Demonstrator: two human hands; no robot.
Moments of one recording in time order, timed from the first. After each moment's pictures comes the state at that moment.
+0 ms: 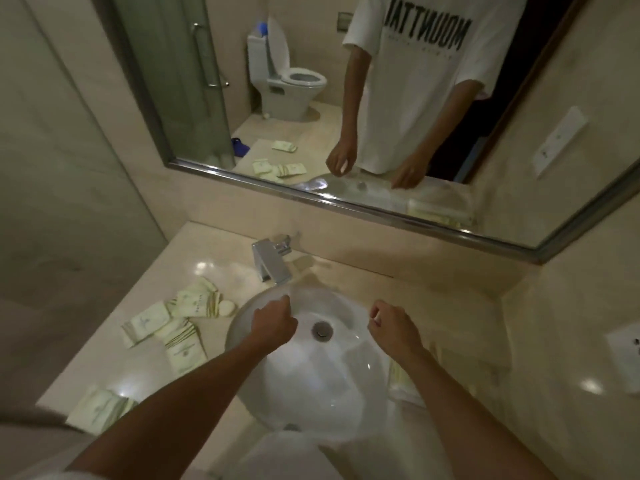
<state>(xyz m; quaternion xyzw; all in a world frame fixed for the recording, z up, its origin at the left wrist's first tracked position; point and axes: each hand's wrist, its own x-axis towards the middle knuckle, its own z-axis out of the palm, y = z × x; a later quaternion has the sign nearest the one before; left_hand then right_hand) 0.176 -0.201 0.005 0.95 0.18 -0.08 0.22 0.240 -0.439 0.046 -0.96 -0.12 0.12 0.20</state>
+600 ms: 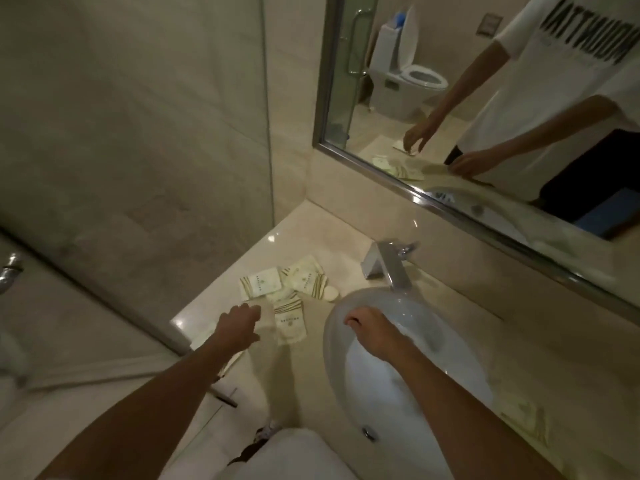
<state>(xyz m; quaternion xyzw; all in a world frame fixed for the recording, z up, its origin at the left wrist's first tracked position) -0.012 0.017 -0.034 0.92 0.30 -0.18 0.16 0.174 -0.213 0.018 -0.87 -0.39 0.27 0.17</state>
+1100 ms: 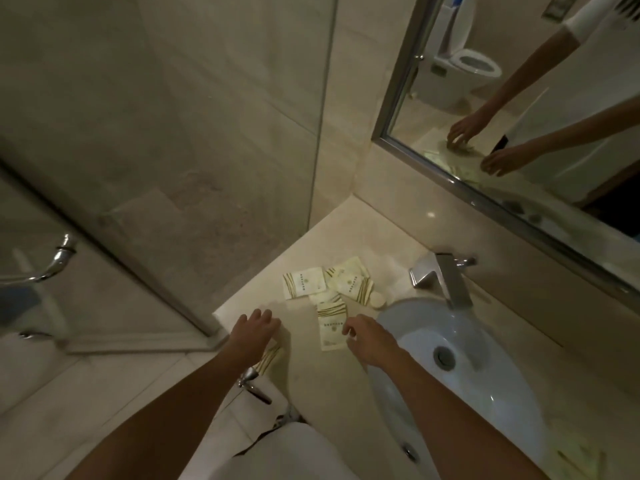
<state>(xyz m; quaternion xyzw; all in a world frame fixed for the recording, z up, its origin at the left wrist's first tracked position) -0.068 0.059 -0.064 0.96 0.21 -0.19 0.06 0.126 -0.125 -0.023 -0.85 -0.42 0.32 0.06</state>
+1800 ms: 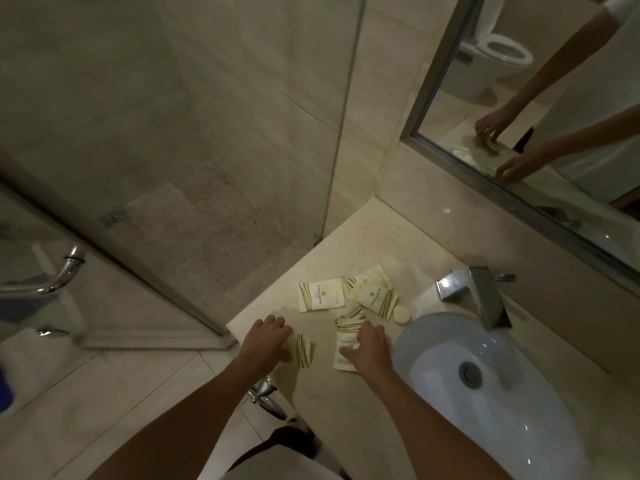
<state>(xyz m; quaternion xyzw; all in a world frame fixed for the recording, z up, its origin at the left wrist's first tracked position) -0.063 0.087 -0.094 0.95 0.23 -0.14 0.13 0.098 -0.075 -0.071 -0.91 -0.23 0.29 0.19</state>
